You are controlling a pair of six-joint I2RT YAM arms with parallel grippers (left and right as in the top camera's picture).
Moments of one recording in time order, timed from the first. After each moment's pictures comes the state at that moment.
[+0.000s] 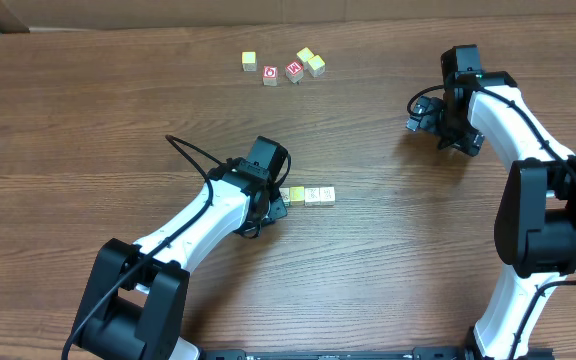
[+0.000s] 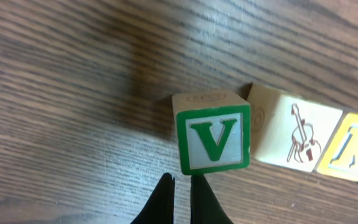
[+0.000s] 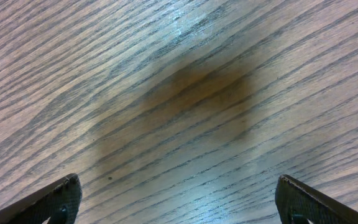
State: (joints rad) left arm -0.44 1.68 0.98 -0.70 -0.05 -0.78; right arm 0.05 2.09 1.58 -0.84 0.05 0.51
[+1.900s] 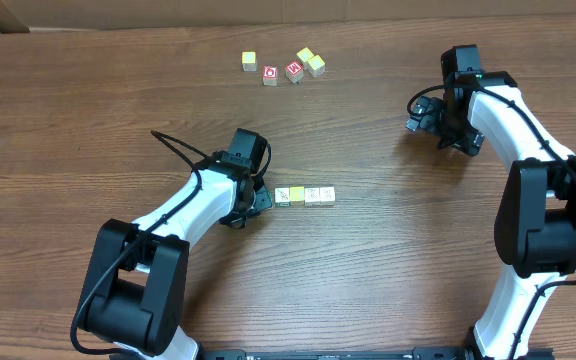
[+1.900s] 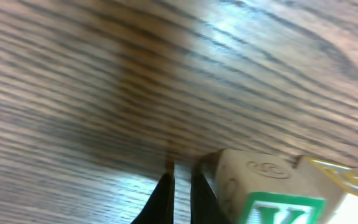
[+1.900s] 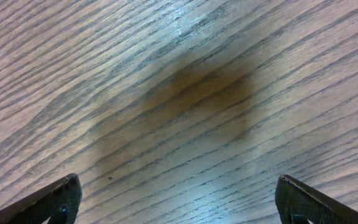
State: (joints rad) left arm -0.33 1.76 0.99 -0.62 -0.04 -0.68; right arm 0.05 2.09 1.58 -0.84 0.05 0.51
